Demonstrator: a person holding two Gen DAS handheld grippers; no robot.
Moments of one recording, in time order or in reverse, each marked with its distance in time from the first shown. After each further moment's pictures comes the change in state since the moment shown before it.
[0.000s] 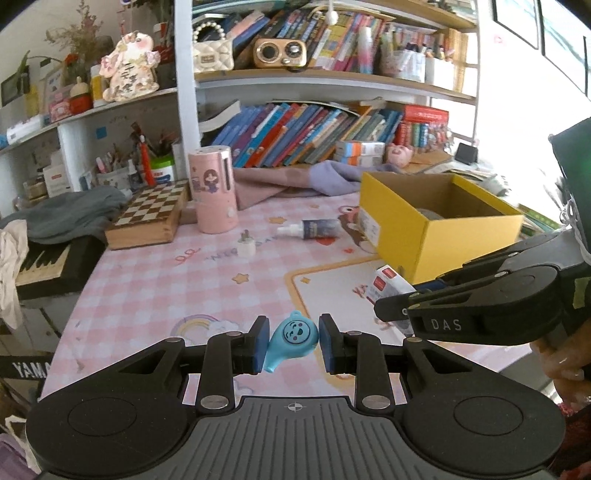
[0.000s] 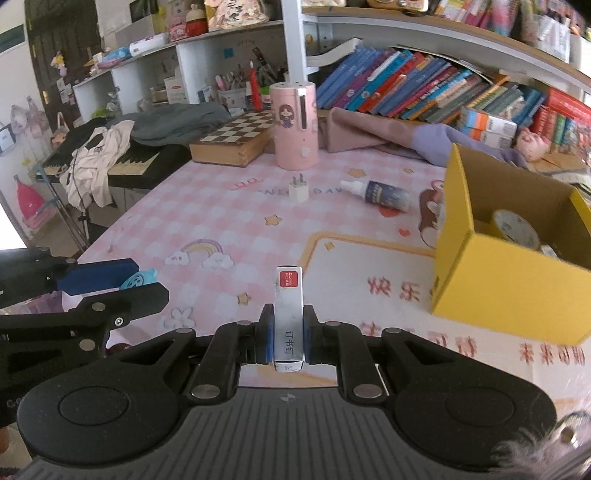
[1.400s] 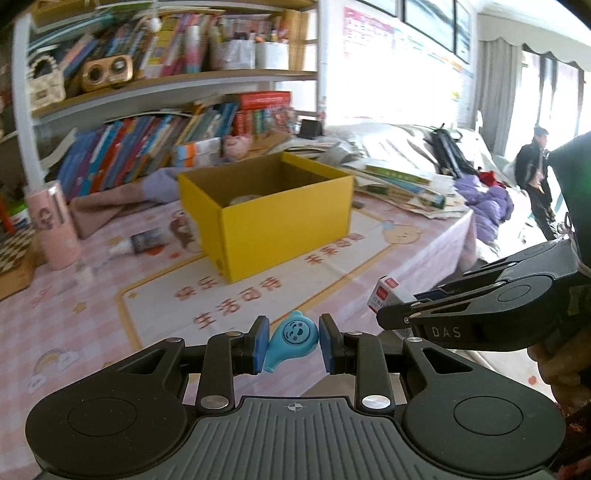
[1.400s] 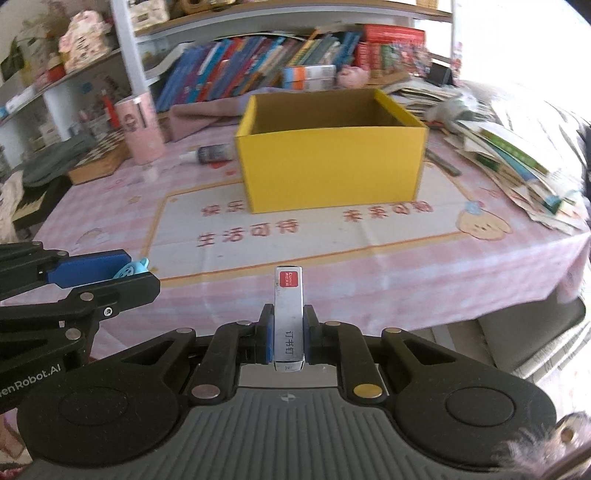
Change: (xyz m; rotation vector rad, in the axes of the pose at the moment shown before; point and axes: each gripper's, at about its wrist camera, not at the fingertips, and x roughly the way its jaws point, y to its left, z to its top) left arm -0.006 -0.122 -0.011 0.247 0.008 -0.376; right arm -0.114 -0.073 -0.110 0.342 -0.005 -0.322
